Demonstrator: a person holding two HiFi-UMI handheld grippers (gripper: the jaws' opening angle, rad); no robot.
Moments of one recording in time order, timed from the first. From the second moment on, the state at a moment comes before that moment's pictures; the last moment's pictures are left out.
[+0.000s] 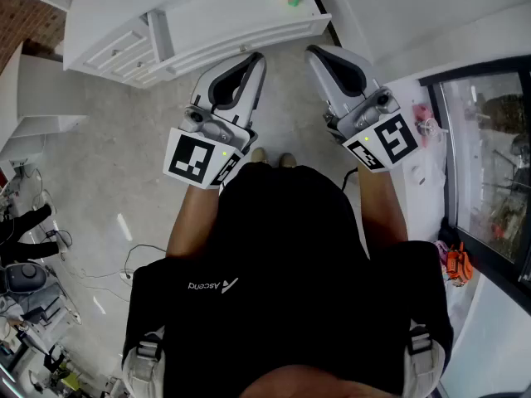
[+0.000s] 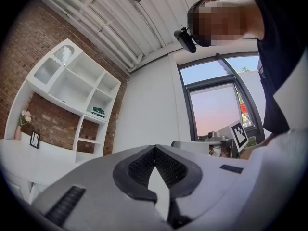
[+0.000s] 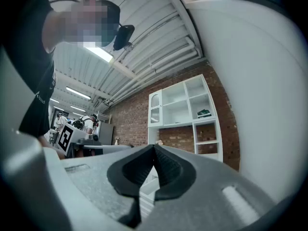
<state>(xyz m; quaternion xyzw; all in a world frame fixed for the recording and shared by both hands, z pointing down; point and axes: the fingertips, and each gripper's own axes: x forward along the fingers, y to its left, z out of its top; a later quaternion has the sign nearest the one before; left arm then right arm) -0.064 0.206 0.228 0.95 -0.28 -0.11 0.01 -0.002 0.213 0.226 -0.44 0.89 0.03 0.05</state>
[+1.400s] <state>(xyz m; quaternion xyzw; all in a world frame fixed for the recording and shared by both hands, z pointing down) -0.062 0.029 0.268 0.95 -0.30 -0.08 0.02 0.034 0.045 0.279 -0.47 0.88 0.04 -0.01</state>
